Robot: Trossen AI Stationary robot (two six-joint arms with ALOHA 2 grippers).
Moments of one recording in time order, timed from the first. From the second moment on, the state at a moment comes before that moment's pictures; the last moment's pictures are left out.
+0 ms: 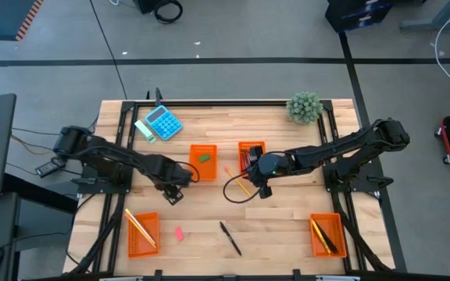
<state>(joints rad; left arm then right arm) -0.16 1.51 0.81 -0.88 0.03 -0.87 0.15 1.44 0.84 -0.13 0.21 -0.28</state>
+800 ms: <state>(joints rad) -0.14 1.59 0.81 -0.75 0.03 -0.91 0.15 1.44 0.84 -0.16 0.21 -0.28</state>
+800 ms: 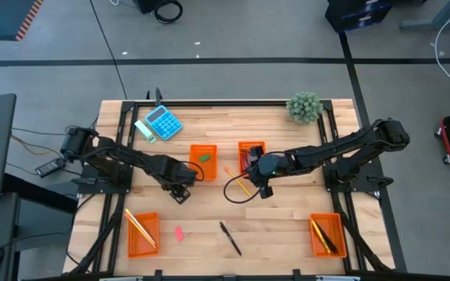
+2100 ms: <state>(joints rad) -0.19 1.58 0.81 -0.71 0.05 -0.77 0.15 1.44 0.84 -0.18 0.21 -0.27</state>
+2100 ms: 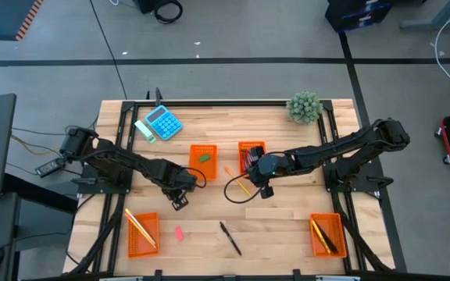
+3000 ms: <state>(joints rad) -0.24 1.58 1.30 -1.02 -0.28 -0.55 0.15 1.44 0.84 -0.18 0.21 -0.27</state>
